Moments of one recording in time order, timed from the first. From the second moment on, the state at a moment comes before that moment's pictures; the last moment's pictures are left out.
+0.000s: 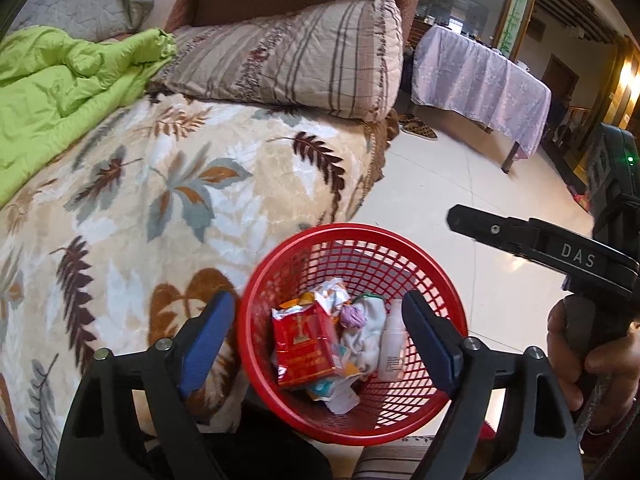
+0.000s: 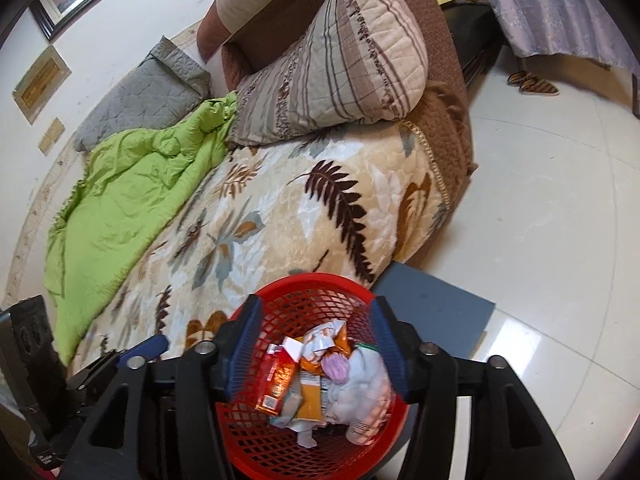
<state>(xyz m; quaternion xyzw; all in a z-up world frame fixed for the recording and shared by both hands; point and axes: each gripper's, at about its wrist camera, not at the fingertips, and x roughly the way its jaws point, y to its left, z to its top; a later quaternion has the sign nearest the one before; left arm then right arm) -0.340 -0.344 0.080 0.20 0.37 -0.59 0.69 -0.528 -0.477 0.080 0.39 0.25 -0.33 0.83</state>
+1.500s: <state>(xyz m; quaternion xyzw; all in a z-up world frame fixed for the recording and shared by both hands) -0.269 -0.139 0.114 0.15 0.24 -0.35 0.89 -0.420 -0.292 0.136 0.07 0.29 -0.35 0.89</state>
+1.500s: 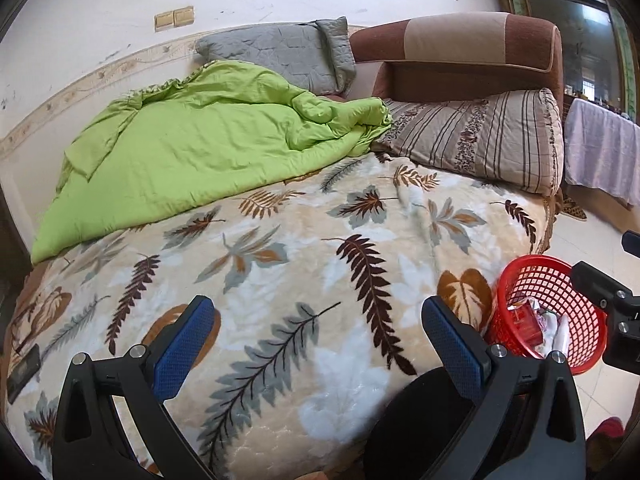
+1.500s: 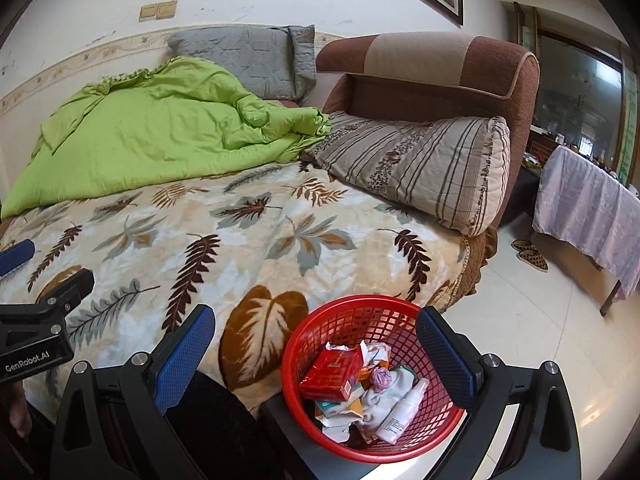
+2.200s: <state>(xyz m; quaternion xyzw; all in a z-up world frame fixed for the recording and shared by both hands) -0.279 -0.130 0.100 0.16 0.23 -0.39 0.88 -0.421 -0.268 0.129 0.05 0.30 -0.35 0.89</state>
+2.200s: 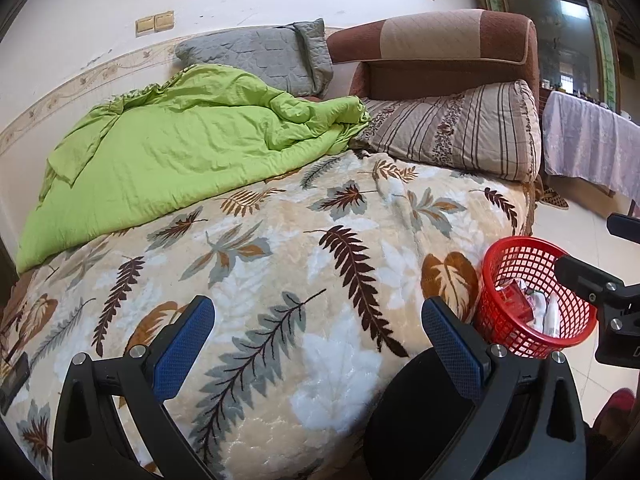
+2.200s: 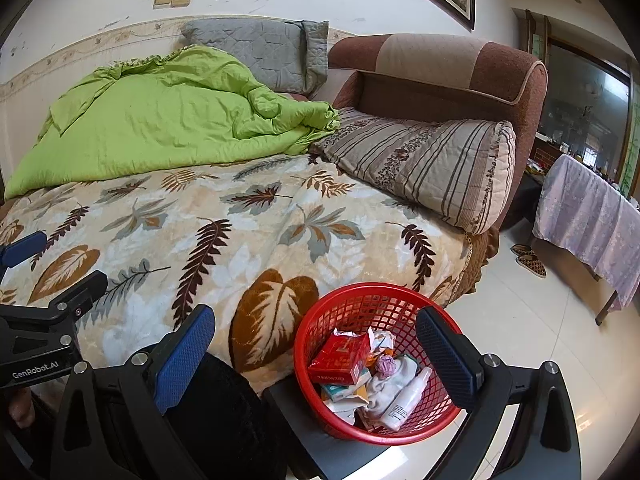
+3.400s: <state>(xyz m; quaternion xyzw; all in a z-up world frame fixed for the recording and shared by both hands) -0.280 -0.131 0.092 0.16 0.24 -0.40 0.87 -0.424 -0.268 0.127 0.06 0.30 -0.35 0.88</state>
